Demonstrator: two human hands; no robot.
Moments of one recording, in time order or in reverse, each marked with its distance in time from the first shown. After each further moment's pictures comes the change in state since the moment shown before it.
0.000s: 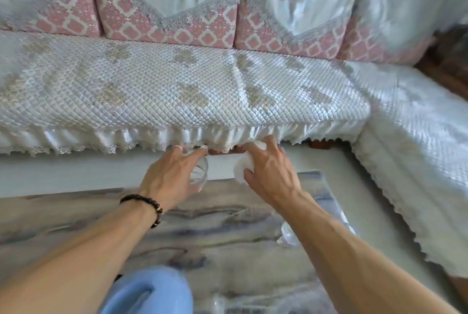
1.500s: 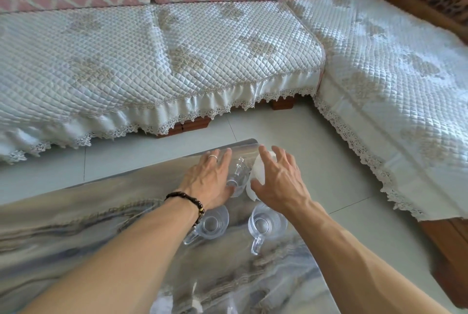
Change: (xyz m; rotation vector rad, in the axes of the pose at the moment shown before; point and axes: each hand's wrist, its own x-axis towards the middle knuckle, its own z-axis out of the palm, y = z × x) left_hand 0.119 0.282 0.197 0.074 -0.246 0.251; right_hand -0.040 0.317 0.080 0.153 -0.120 0.277
